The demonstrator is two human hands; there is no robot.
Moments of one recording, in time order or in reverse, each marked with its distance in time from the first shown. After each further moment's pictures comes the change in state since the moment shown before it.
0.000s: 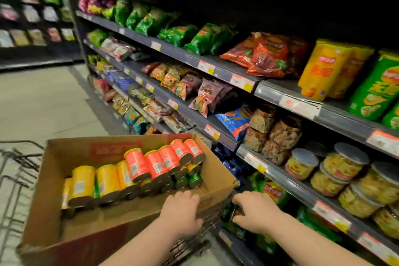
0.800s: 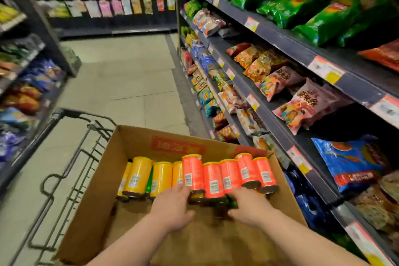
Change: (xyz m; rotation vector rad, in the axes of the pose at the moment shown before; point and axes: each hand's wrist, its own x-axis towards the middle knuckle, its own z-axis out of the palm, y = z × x) left_hand 0.050 -0.164 0.005 -0.201 -0.052 -0.556; right_hand 0.227 -0.111 -0.047 0.079 -0.131 -0.373
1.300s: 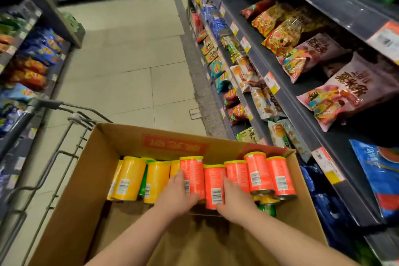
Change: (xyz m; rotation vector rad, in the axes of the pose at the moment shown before) left_hand 0.096 -0.001 0.015 -0.569 -0.116 -0.343; right_hand 0.102 -0.002 0.020 0.287 -0.100 0.046
